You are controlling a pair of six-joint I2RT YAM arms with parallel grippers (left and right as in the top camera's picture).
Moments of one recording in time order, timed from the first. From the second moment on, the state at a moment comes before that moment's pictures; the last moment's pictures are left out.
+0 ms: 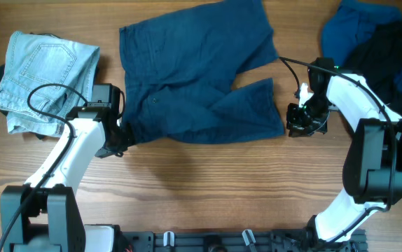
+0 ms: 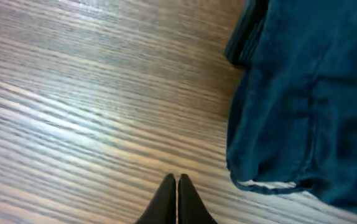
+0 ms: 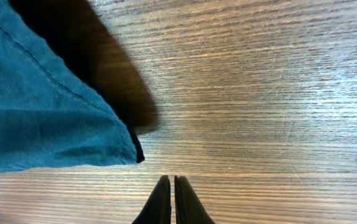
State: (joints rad) left arm -0.05 1.54 0.89 -0.83 -0.05 -0.37; right arm -0.04 1.90 1.23 -1.09 -0.17 0.13
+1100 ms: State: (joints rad) left arm -0.05 1.65 0.84 -0.57 0.21 -0.27; right arm -0.04 1.90 1.23 -1.05 -0.18 0.13
